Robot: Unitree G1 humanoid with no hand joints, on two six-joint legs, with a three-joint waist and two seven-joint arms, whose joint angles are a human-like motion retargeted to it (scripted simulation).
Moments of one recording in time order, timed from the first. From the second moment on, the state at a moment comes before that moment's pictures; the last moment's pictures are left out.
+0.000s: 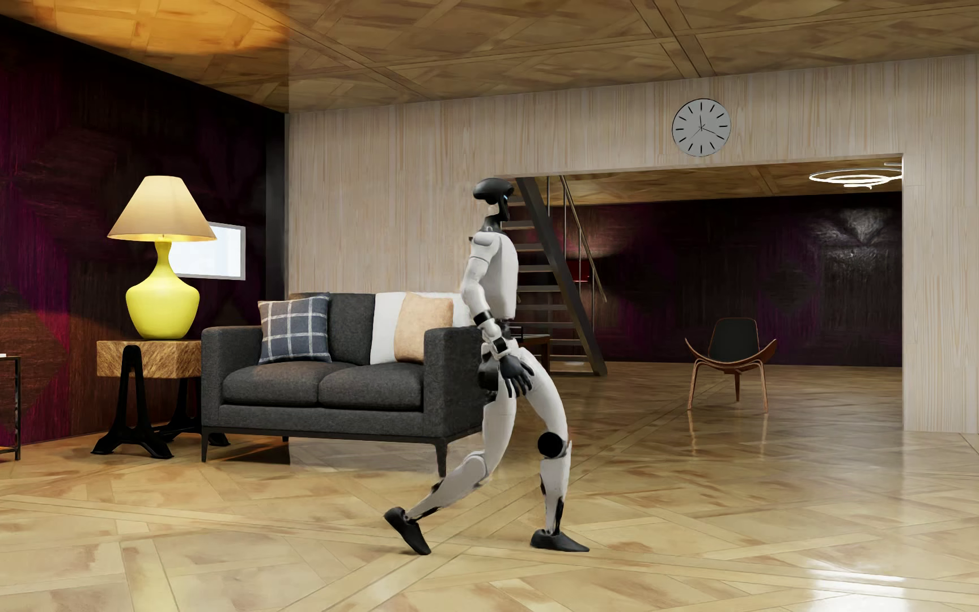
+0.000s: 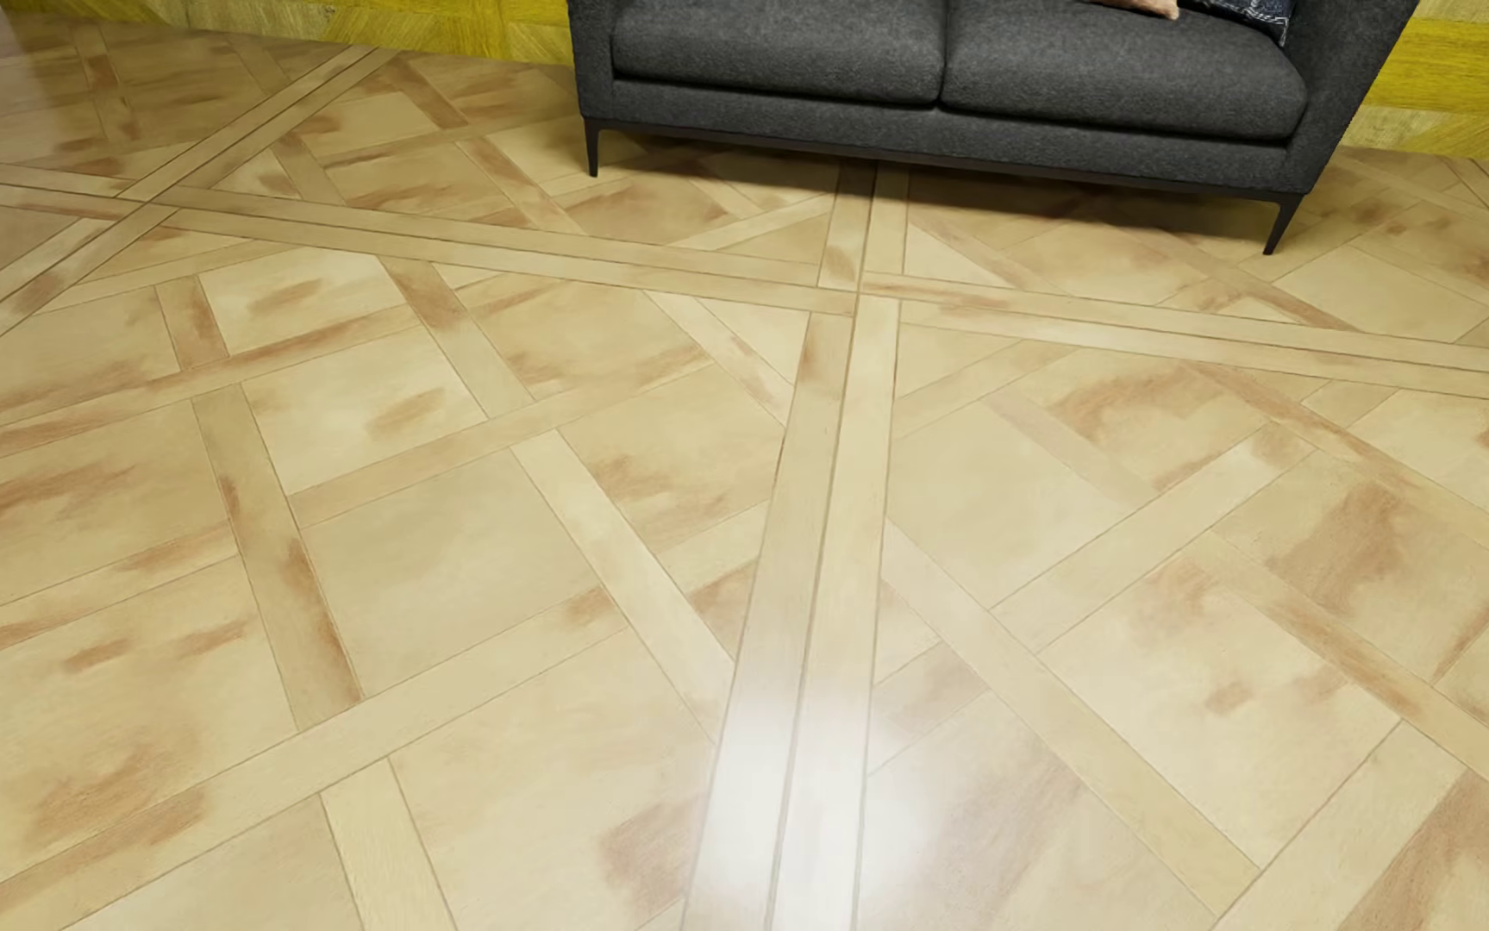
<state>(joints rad) -0.41 0.26 0.08 -0.16 -0.06 -0.09 0.00 0.00 0.07 0.53 0.77 0.35 0.25 0.06 -0.21 0.38 -0.37 0.00 0.00 -0.74 0.30 0.98 0.79 0.00 0.00 0.00 0.00 0.00 0.00</state>
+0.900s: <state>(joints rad) -0.66 0.35 0.16 0.05 -0.25 -0.03 0.00 0.00 0.12 0.69 0.59 0.42 0.22 0.20 -0.31 0.40 -0.43 0.00 0.00 -0.78 0.37 1.00 0.72 0.00 0.00 0.00 0.00 0.00 0.00</state>
